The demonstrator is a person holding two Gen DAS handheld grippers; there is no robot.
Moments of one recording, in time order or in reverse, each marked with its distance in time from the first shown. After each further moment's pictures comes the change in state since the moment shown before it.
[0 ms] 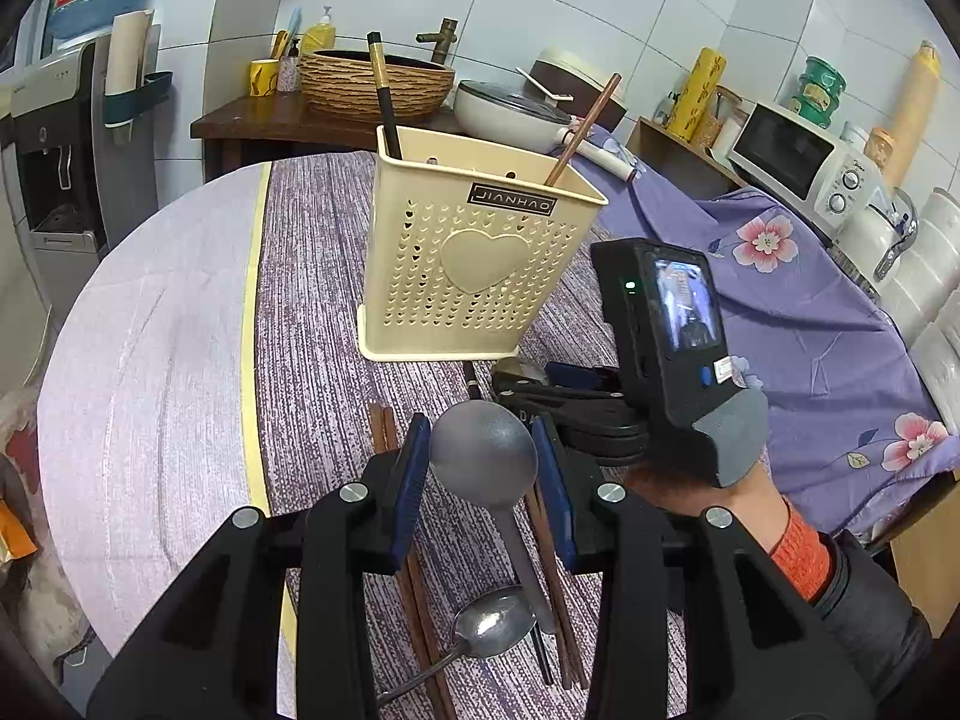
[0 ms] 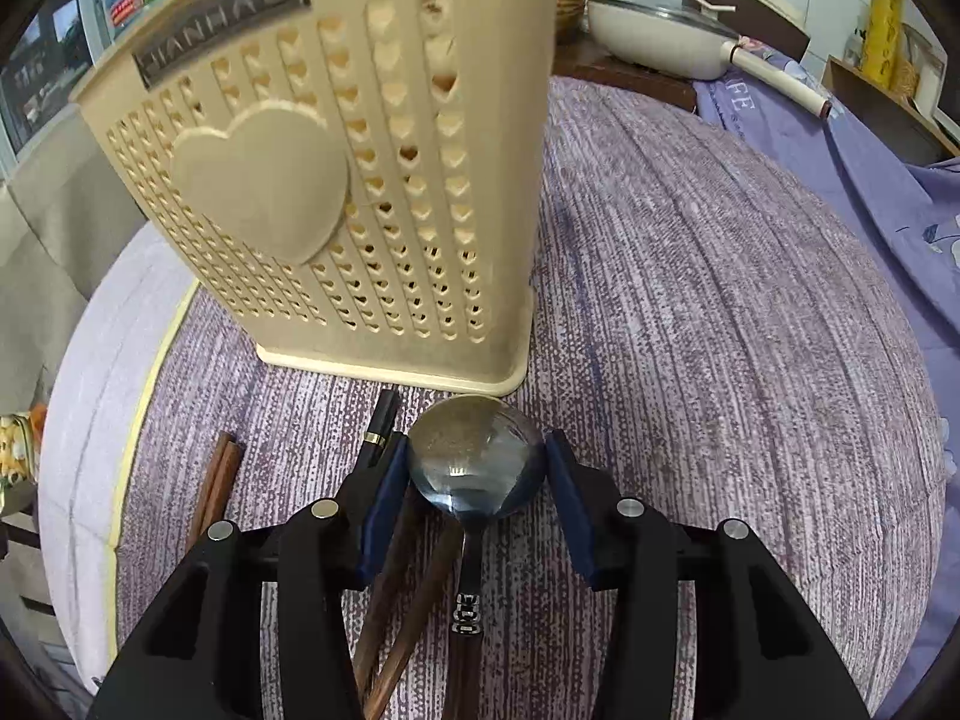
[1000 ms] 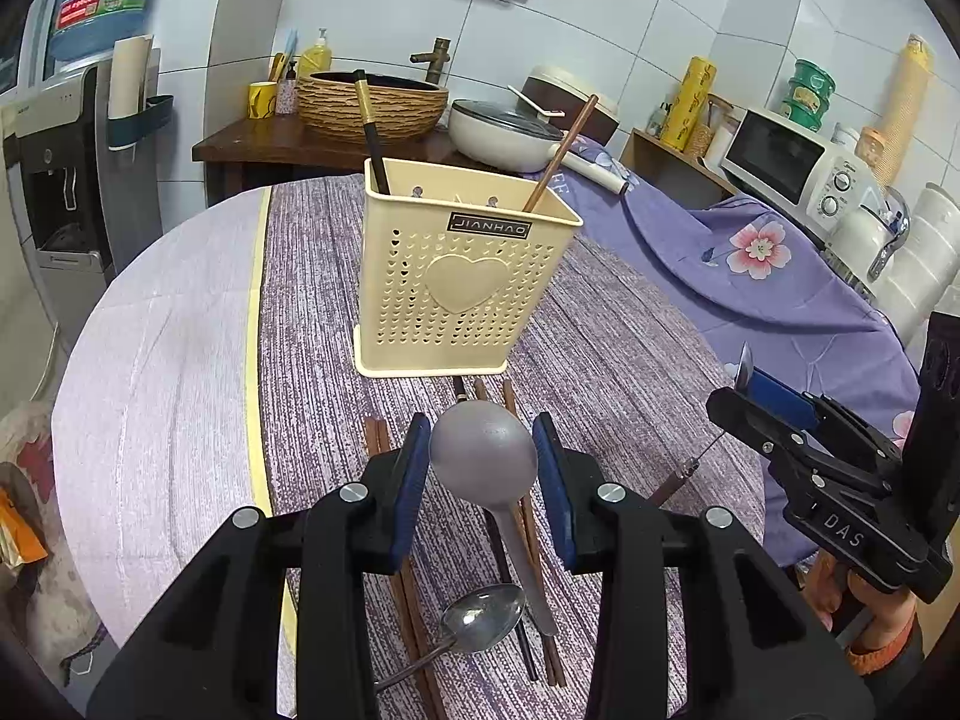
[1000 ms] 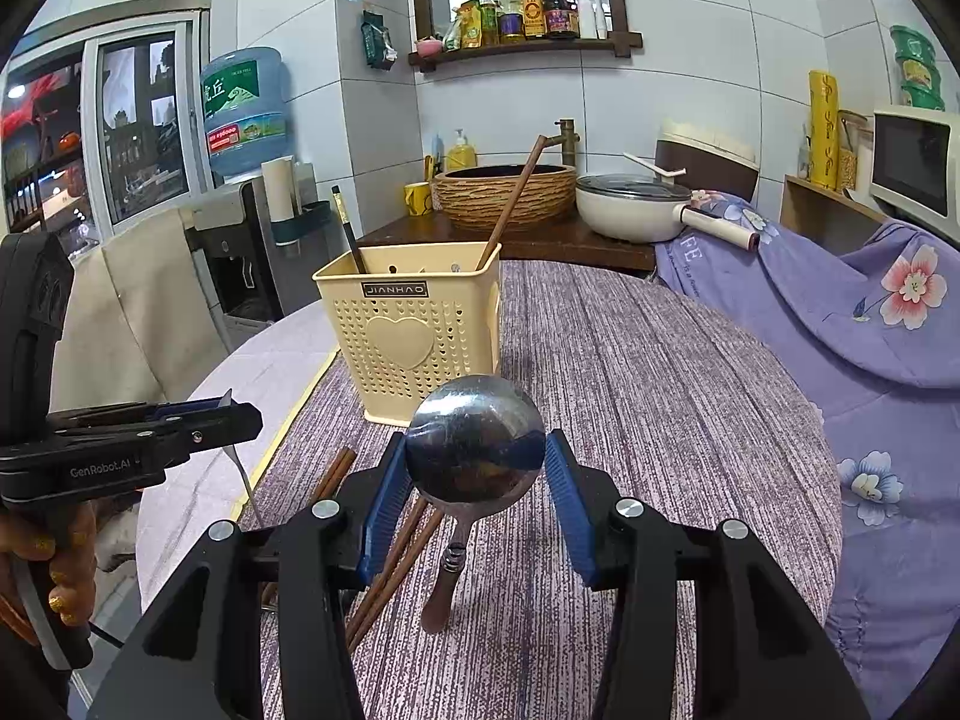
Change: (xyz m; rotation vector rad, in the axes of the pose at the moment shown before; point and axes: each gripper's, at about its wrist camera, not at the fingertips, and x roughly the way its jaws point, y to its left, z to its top) left arm -0.019 -0.013 0.003 0.023 -0.039 0.009; right arm -0.173 -0.032 -0.069 -0.029 -0.407 0.070
